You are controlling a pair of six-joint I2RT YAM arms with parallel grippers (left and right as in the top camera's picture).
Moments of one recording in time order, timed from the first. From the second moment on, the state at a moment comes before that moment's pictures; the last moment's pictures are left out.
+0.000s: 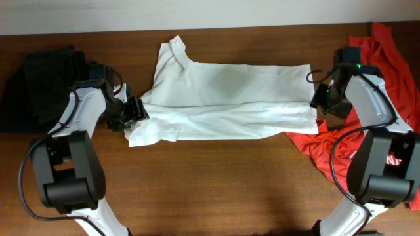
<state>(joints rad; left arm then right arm) 0.10 1.98 1.40 -0.89 0.29 -0.18 -0.18 1.93 1.46 -0.94 0.07 0.29</state>
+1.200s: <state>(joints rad) -0.02 1.93 1.46 -1.02 0.17 -0.13 -0.60 1.86 1.30 -1.11 -0.02 0.35</state>
